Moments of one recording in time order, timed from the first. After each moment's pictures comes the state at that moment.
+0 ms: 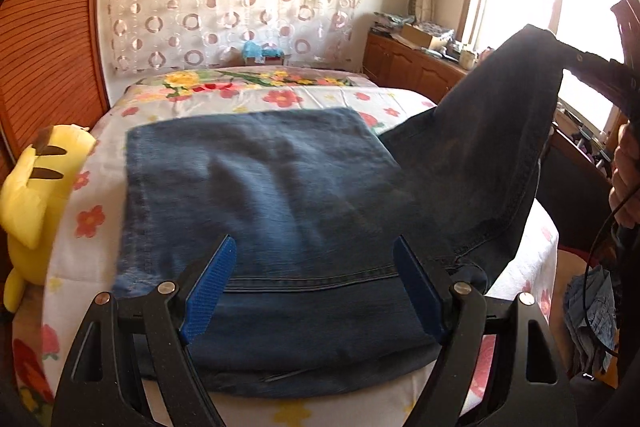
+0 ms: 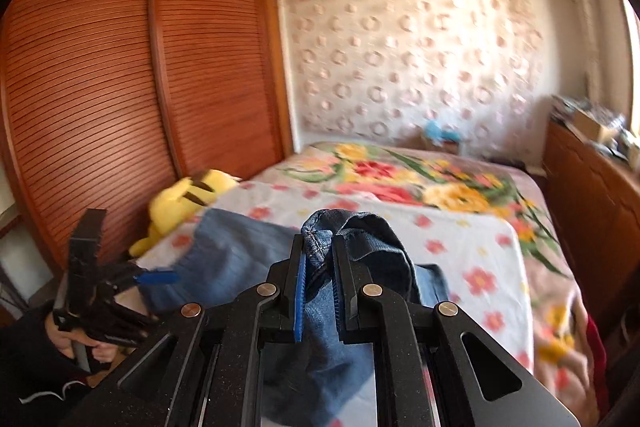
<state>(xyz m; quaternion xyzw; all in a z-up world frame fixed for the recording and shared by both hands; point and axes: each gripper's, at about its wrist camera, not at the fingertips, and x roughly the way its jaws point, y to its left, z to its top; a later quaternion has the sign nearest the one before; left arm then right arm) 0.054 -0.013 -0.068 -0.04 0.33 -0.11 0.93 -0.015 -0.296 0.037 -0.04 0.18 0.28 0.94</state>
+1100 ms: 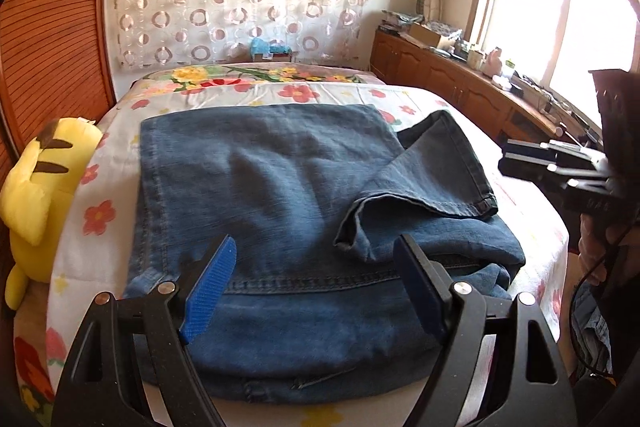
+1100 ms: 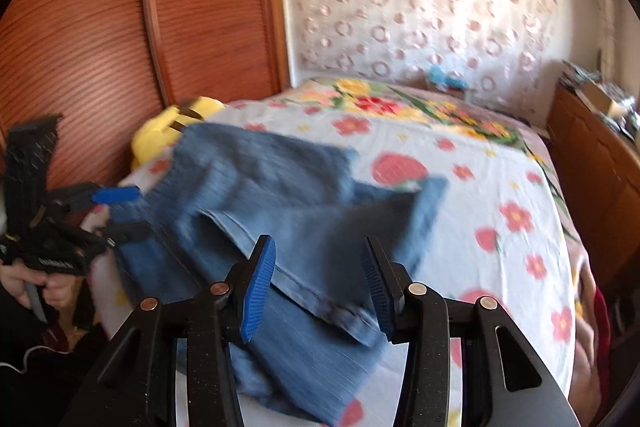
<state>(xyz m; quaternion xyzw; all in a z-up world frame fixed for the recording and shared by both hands) 0.068 -0.002 -0.082 -0.03 0.35 -0.11 0.93 0.043 -0.246 -0.025 -0.08 0.29 0.25 0.92</state>
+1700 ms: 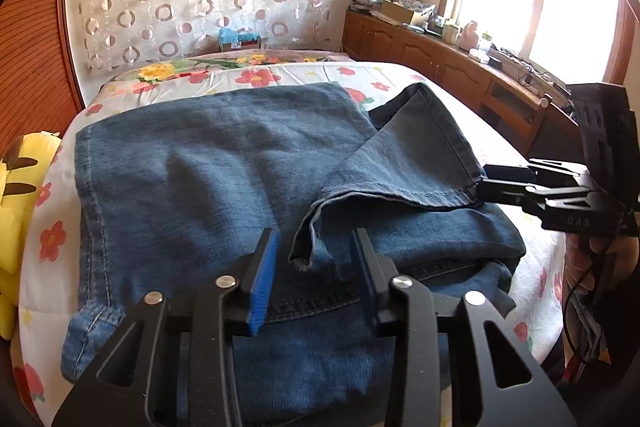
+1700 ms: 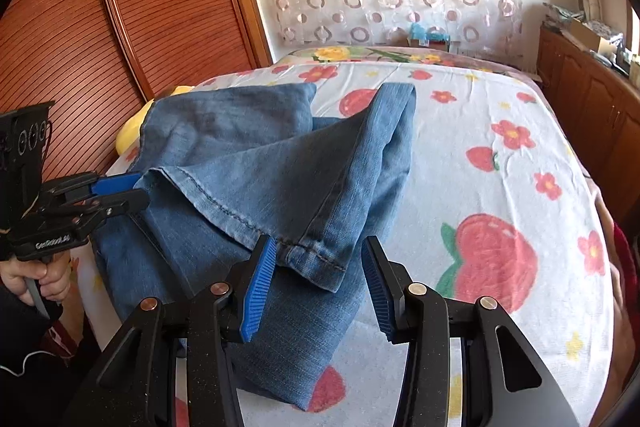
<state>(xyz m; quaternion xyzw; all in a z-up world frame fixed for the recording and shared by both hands) 0.092 -0.026 -0.095 -0.01 0.37 -0.16 0.92 0.057 -0.228 -0.040 -0.01 0.35 0.24 0.91</state>
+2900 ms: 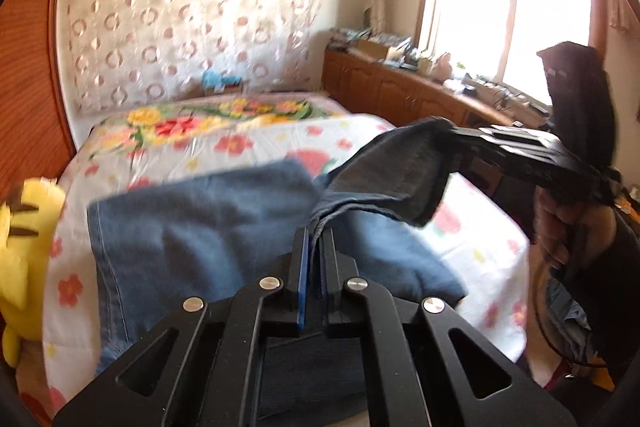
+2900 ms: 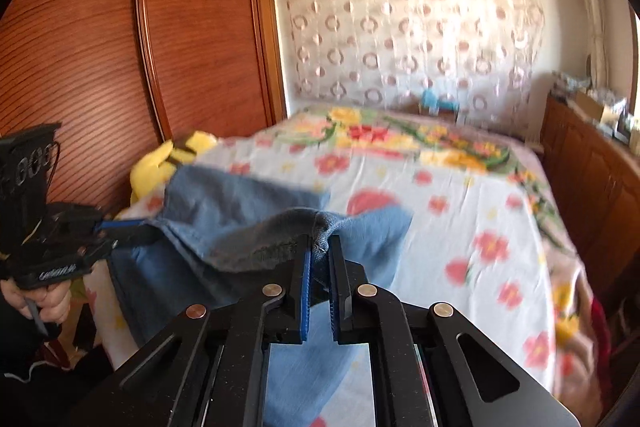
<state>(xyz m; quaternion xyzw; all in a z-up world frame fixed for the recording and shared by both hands) 0.064 -0.037 -0.023 -0.01 0.29 -0.20 0.94 0.046 -0.250 0.021 -0.05 0.23 0.26 0.94</state>
